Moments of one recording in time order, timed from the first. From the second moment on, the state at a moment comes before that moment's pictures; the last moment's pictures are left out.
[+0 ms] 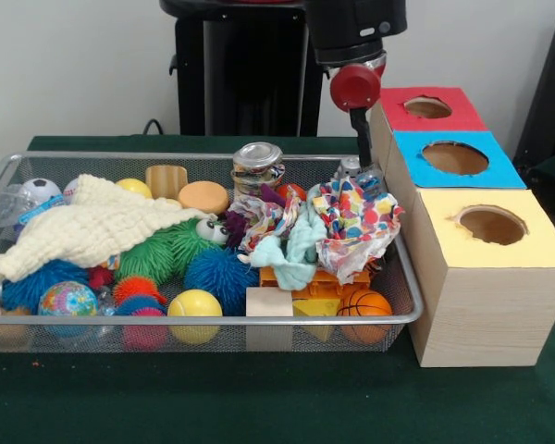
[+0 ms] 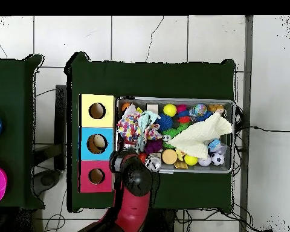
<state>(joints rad) 0.54 -0.33 -0.55 2.06 2.07 0.75 1.76</state>
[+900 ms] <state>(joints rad) 0.67 -0.19 -0.60 2.06 2.28 0.75 1.76</state>
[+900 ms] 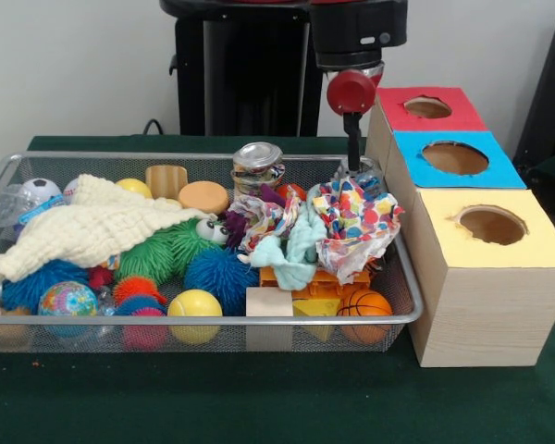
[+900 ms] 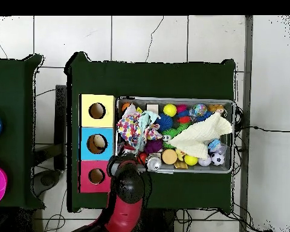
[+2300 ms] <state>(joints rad) 0.74 -0.04 -0.67 2.06 2.36 0.75 1.76</state>
